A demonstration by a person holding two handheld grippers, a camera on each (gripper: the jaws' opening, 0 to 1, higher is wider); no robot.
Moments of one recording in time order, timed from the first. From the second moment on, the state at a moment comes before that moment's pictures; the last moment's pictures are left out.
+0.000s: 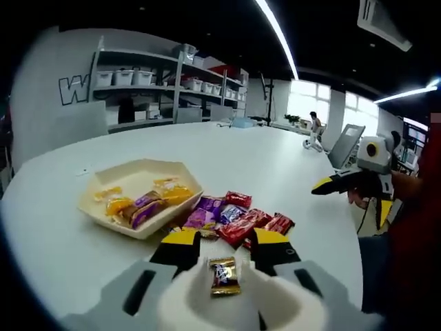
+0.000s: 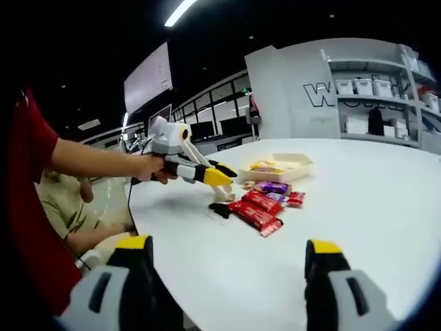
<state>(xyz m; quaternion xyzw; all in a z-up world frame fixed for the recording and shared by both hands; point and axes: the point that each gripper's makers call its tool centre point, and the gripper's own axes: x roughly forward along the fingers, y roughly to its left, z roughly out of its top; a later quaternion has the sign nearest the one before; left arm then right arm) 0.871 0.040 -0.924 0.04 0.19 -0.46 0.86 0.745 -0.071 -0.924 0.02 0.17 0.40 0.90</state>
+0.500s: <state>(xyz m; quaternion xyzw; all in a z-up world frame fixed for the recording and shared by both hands) 0.872 0.049 -0.923 0.03 0.20 -0.44 0.87 0.746 -0.071 -0.927 0.02 0.18 0.40 0.90</state>
